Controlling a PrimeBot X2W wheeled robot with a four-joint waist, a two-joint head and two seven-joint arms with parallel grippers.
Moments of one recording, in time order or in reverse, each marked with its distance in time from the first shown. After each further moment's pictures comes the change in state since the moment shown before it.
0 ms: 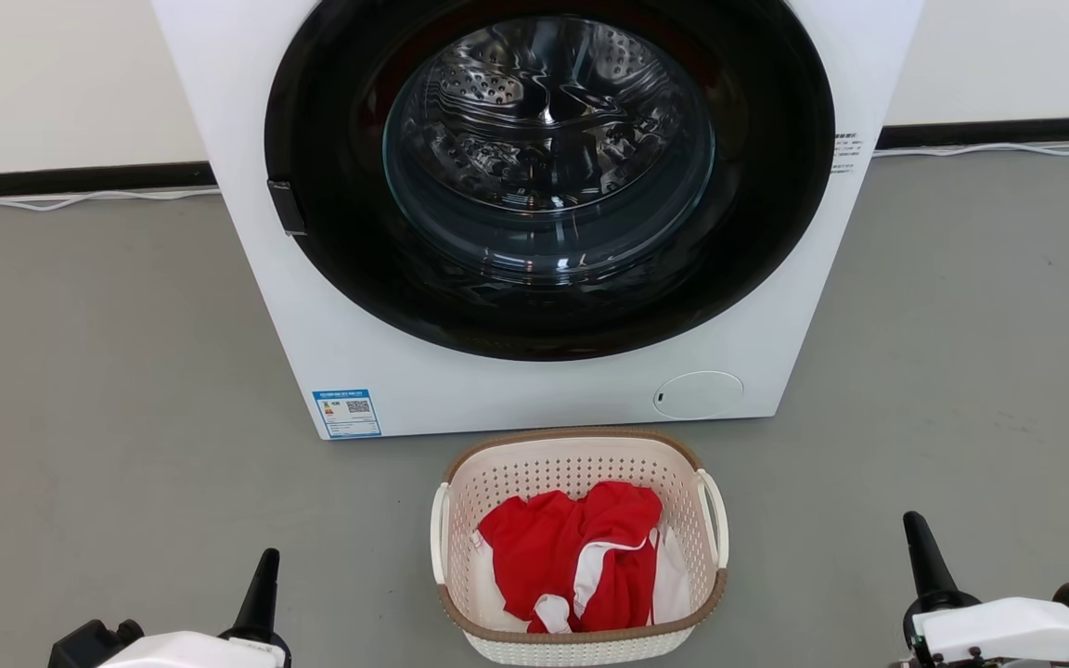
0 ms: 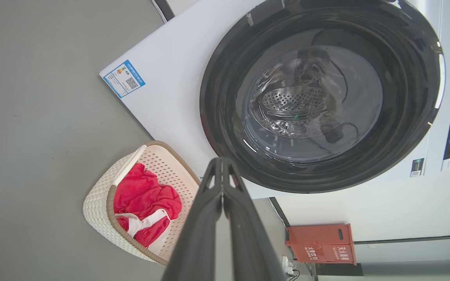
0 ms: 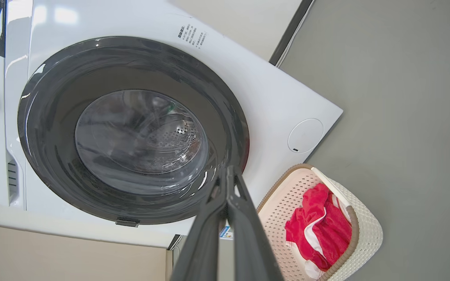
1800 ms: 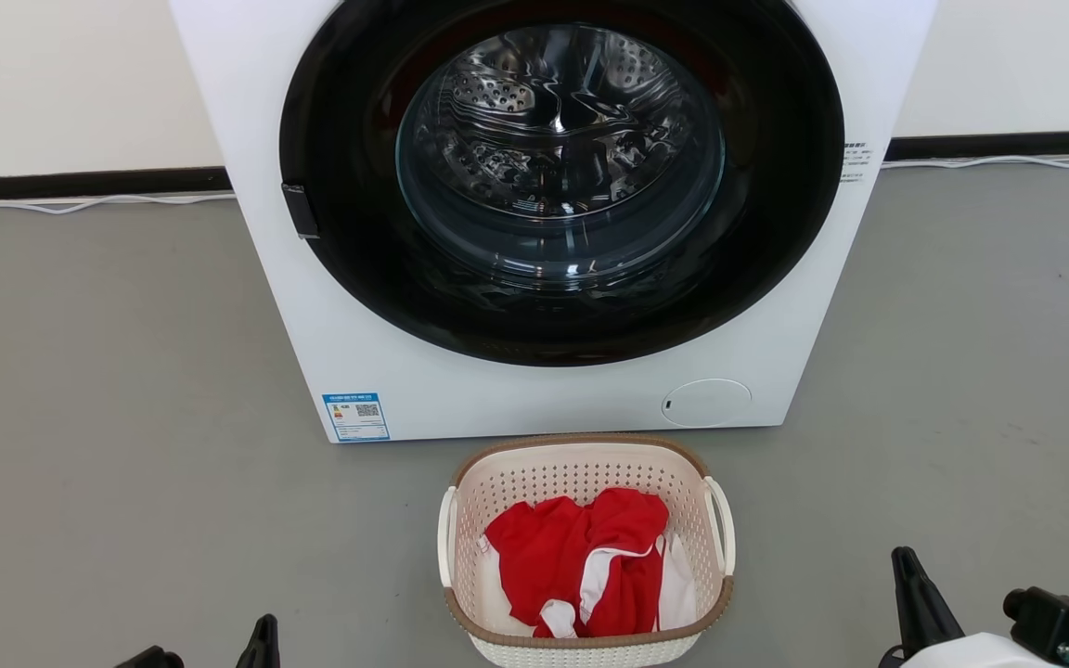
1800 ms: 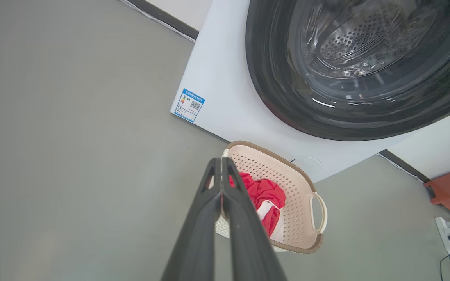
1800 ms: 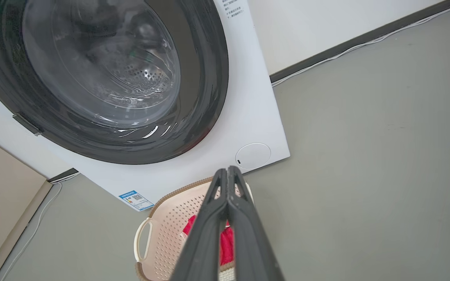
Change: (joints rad) left arm 0.064 0.046 -0.107 0.064 0.508 0.091 -0.156; right arm 0.025 -0.021 0.035 0.098 -0.657 0.001 -0.154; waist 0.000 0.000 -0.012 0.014
